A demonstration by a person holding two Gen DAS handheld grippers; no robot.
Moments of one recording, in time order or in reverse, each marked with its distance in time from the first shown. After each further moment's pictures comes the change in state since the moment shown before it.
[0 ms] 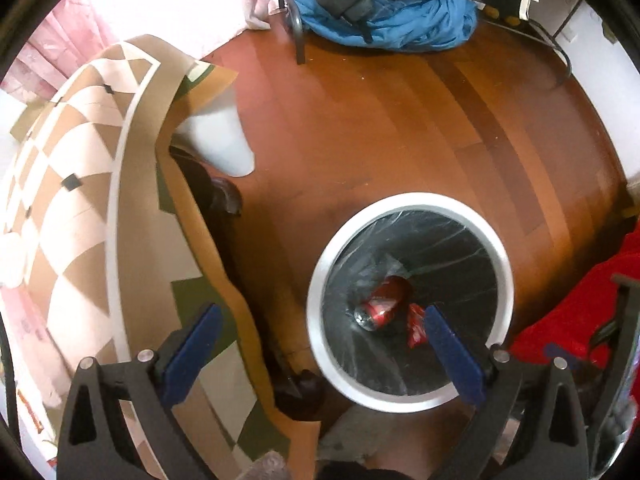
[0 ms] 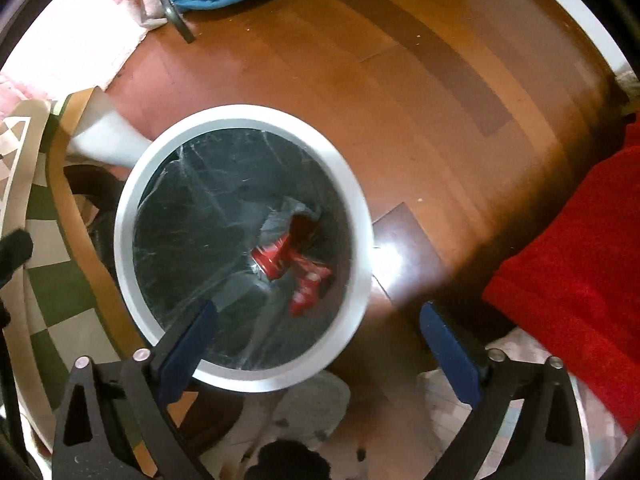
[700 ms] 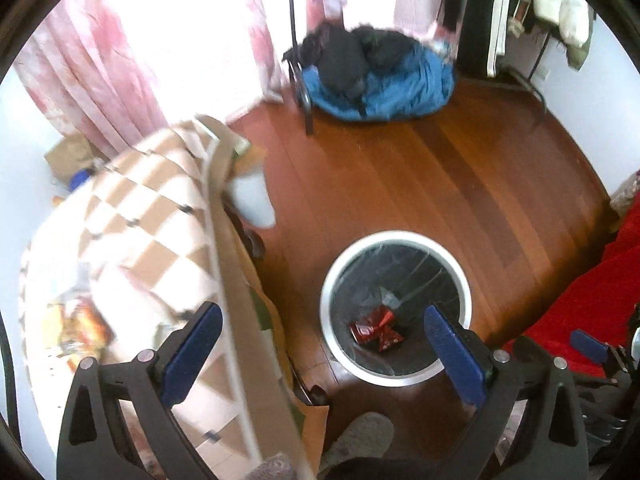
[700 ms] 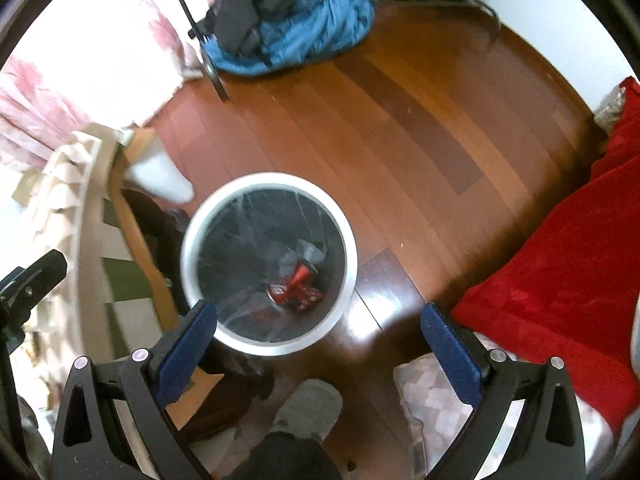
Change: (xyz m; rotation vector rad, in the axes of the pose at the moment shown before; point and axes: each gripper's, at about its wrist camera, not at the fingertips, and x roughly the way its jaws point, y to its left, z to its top) left arm -0.146 0.009 -0.052 -0.003 -0.267 0.018; right arm -0.155 0.012 -0.041 -0.056 -0.233 0.024
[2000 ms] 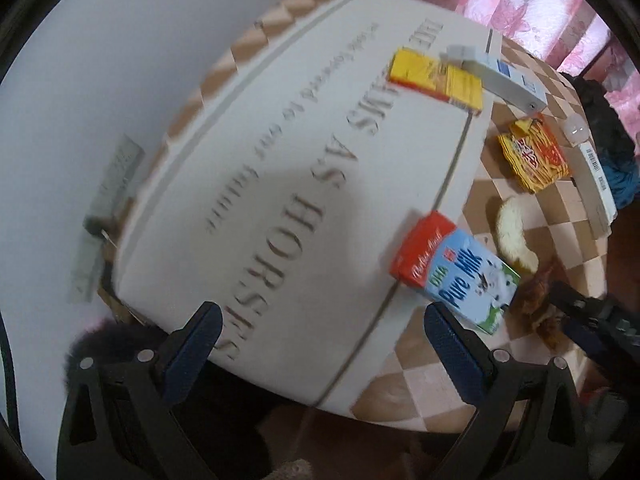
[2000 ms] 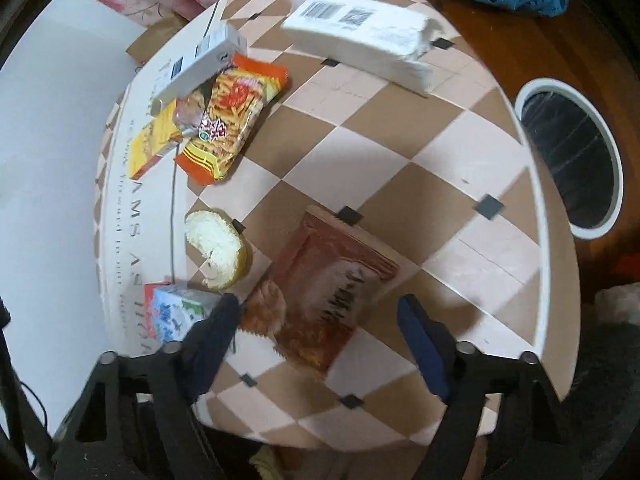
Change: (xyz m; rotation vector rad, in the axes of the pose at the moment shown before) left arm -0.051 0.340 -0.282 -0.732 0.254 0.237; right arm 0.017 0.349 -0.197 -0.306 0.266 0.301
